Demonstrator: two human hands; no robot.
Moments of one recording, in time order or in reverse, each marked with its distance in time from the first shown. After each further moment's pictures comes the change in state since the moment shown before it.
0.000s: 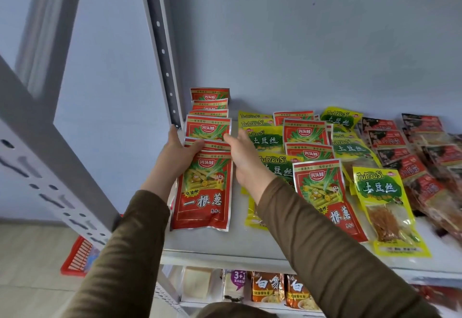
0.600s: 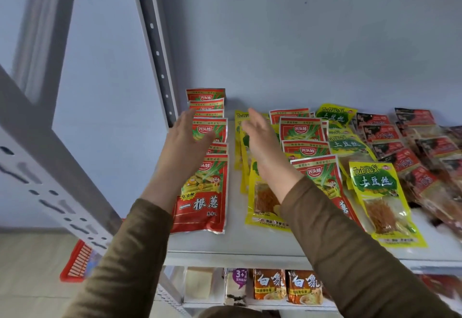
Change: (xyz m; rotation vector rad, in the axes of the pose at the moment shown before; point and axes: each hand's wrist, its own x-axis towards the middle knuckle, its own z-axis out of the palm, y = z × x) left_hand -0.041 0.038 -0.004 0.143 0.107 0.383; right_hand -0.036 -0.040 -0.035 -0.263 0.031 -0.287
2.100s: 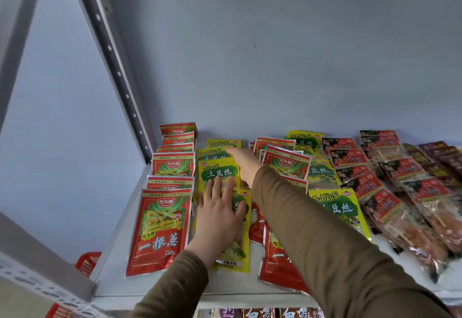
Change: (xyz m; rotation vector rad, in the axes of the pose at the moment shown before) left_hand -0.040 0.033 0.148 0.402 -0.204 0.101; right_hand 0.102 0.025 -0.052 0.176 0.021 0.469
